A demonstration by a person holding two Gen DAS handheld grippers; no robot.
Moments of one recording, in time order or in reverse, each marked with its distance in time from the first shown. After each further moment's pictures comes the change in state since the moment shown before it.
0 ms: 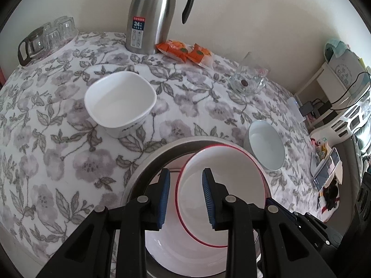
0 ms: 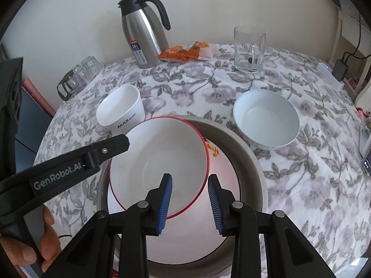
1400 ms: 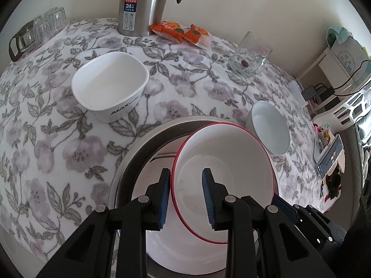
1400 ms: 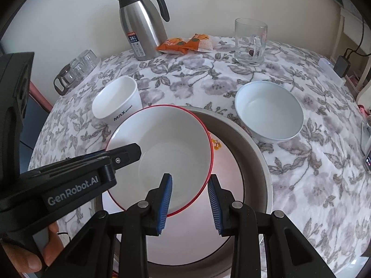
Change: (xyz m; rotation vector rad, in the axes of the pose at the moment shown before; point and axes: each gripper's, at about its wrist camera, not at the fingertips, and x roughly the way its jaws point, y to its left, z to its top) left arm 0.025 -0.007 -0.008 0.028 0.106 -0.004; right arm 0.013 0.003 -0.003 -0.004 0.041 -0.015
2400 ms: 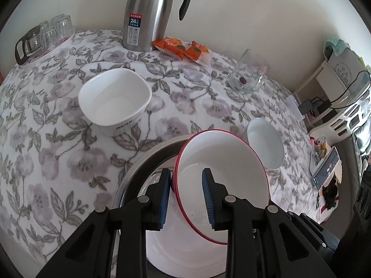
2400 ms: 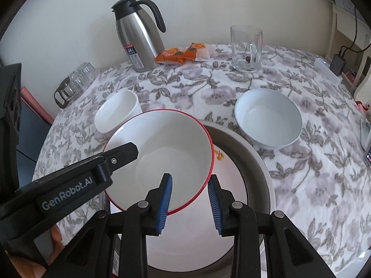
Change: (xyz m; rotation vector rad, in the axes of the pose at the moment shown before) left arm -0.016 0.002 0.005 -0.022 -0.082 -0.011; right arm -0.005 0.002 0.005 0.050 -0.046 0.008
